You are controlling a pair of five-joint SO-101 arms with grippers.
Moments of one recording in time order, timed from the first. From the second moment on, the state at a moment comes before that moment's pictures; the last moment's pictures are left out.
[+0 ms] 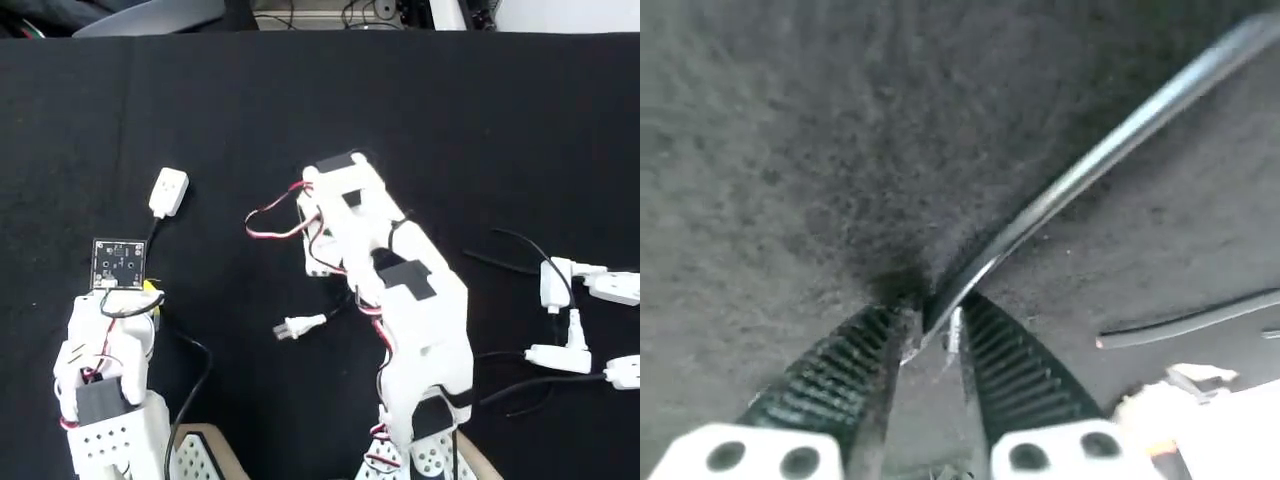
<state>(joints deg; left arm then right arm) -21.3 -104.1 95.9 56.4 -20.0 -19.7 33.5 -2.2 94.5 -32.6</state>
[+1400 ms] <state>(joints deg) -21.3 -104.1 95.9 56.4 -20.0 -18.4 33.5 -22.1 98.9 16.6</state>
